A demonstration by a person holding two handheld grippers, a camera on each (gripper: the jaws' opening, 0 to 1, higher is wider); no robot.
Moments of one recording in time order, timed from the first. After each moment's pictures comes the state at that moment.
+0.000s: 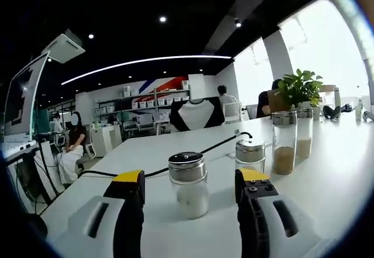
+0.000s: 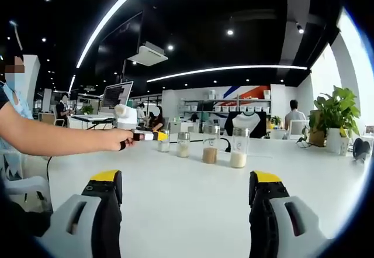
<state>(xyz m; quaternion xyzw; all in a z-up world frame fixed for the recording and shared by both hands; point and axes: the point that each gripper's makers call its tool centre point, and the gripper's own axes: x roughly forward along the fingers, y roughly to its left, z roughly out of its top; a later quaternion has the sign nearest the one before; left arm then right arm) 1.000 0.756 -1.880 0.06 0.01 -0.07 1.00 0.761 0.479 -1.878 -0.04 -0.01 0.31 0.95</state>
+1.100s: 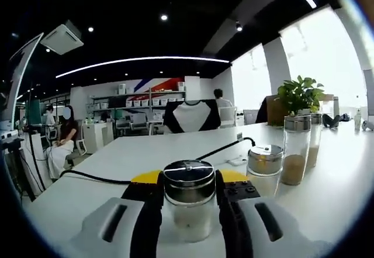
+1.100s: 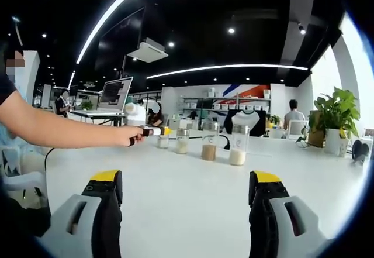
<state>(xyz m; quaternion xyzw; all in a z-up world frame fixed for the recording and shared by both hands) 1.041 0.752 -1.885 0.03 0.00 -0.10 1.00 0.764 0.480 -1.886 -0.05 0.00 0.31 0.95</state>
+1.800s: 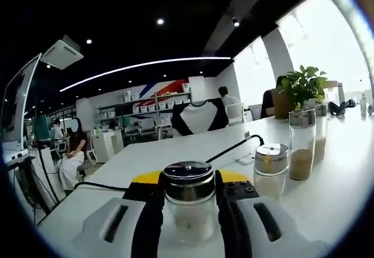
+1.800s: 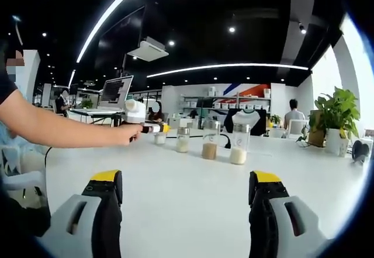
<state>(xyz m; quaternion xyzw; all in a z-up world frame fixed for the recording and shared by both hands) 1.033 0.760 -1.867 0.06 -0.01 -0.07 1.00 0.765 0.482 -1.888 -0.05 0.00 0.31 0.95</state>
